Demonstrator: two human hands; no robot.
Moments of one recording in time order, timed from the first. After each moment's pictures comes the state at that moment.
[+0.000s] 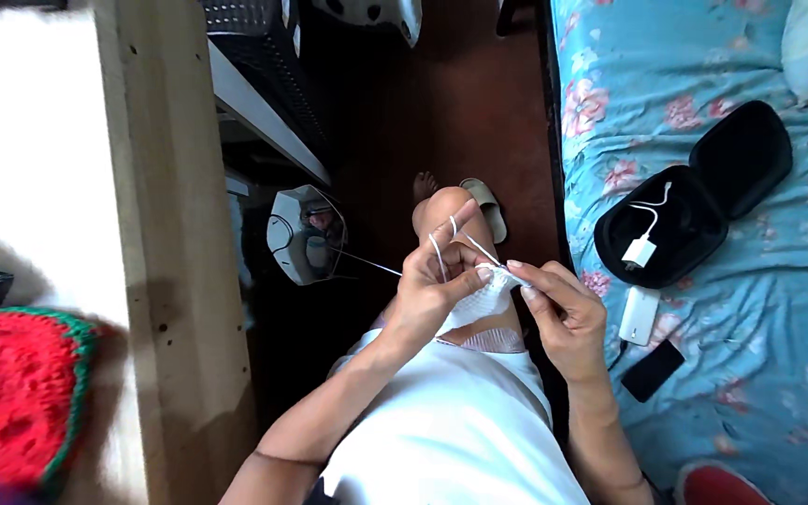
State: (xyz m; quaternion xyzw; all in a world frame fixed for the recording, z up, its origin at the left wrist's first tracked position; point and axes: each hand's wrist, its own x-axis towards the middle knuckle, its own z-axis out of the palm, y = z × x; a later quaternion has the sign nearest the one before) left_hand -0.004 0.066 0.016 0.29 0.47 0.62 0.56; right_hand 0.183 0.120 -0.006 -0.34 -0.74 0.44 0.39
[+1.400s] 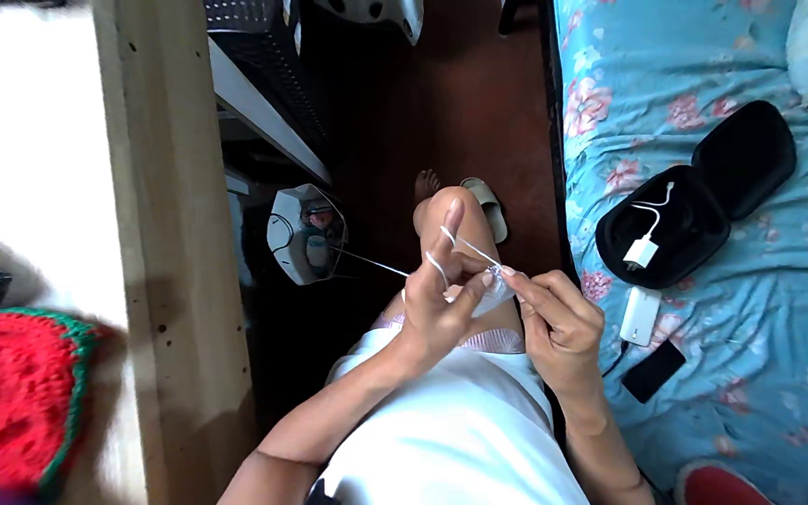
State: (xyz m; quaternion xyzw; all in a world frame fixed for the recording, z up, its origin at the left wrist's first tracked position) left_hand 0.011 0.059 -0.001 0.46 0.53 0.62 0.35; right_hand 0.171 0.109 0.001 -0.36 -0.80 0.27 0.39
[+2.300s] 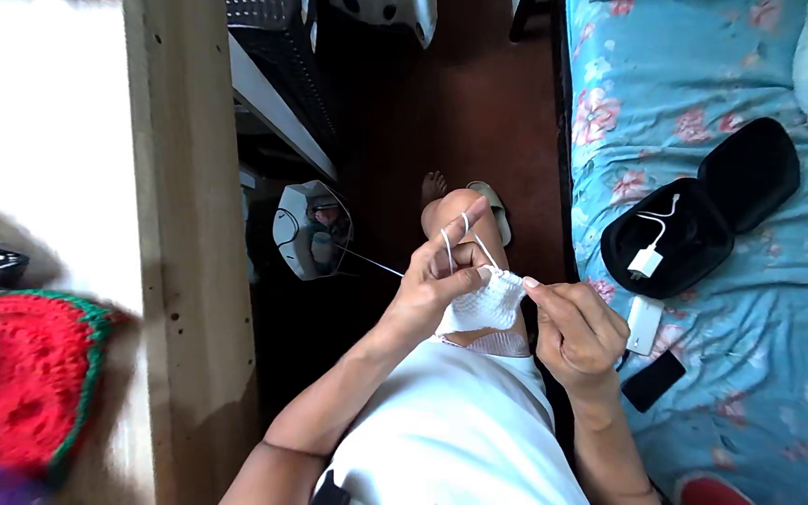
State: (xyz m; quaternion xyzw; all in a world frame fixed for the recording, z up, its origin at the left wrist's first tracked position) left_hand -0.023 0.065 0.019 0.29 0.41 0.61 0.61; right_hand 0.174 0.118 0.001 -0.29 -0.86 0.13 0.41
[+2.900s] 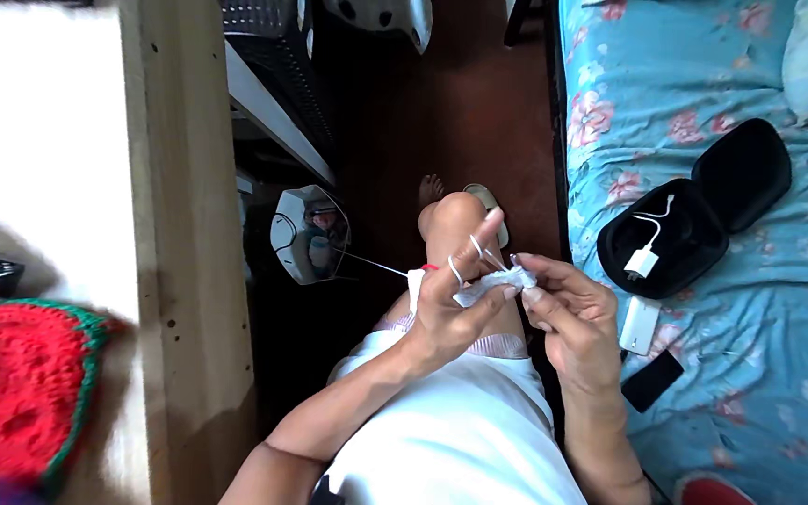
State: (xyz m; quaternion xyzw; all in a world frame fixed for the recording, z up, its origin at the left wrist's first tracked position) left_hand 0.009 0.064 0.006 0.43 0.46 0.68 0.38; right_hand 0.159 0.119 0.021 -0.31 -0.52 0.68 0.41
